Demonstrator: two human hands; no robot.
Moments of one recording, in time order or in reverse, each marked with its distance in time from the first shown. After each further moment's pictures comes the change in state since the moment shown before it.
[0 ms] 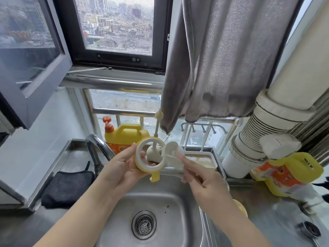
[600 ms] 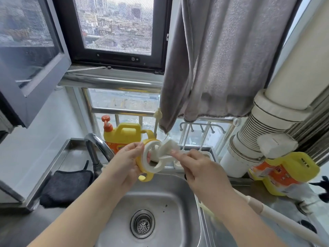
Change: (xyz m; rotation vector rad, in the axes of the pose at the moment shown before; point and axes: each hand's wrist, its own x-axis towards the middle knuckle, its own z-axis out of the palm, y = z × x) left_hand 0.006 -0.003 0.008 0.347 0.153 0.102; right_hand 0.022 0.001 -0.006 -0.661 -0.023 -0.197
